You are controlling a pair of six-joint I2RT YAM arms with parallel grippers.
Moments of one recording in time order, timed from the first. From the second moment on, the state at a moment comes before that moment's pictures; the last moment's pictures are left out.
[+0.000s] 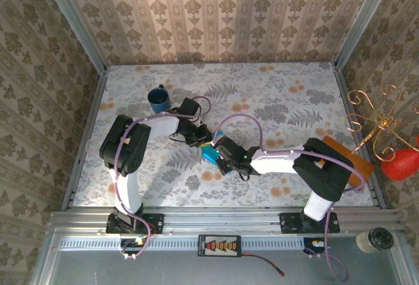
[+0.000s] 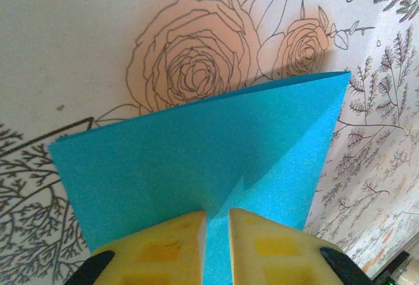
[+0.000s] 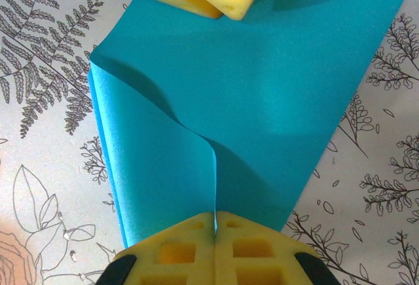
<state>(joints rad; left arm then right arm) -0.56 1.93 1.14 -0.41 0.52 -0.68 0.89 1.70 0.80 -0.08 0.19 0.24</state>
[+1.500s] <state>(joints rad) -0.54 1.51 0.66 0.00 0.47 -1.03 0.87 1.83 1.02 -0.27 0.12 0.39</state>
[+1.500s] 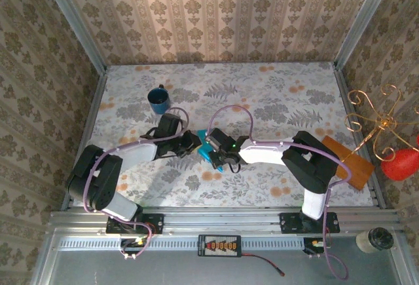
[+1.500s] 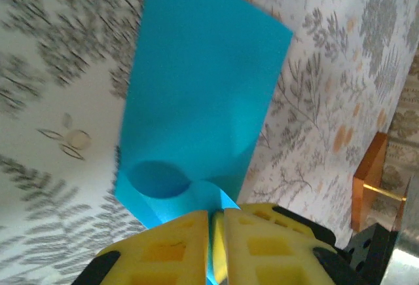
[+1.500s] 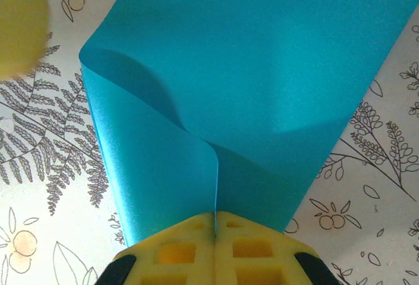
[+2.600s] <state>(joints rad) -0.63 1.62 0.63 0.11 0.46 -1.11 0.87 1.83 1.02 -0.27 0.12 0.40</state>
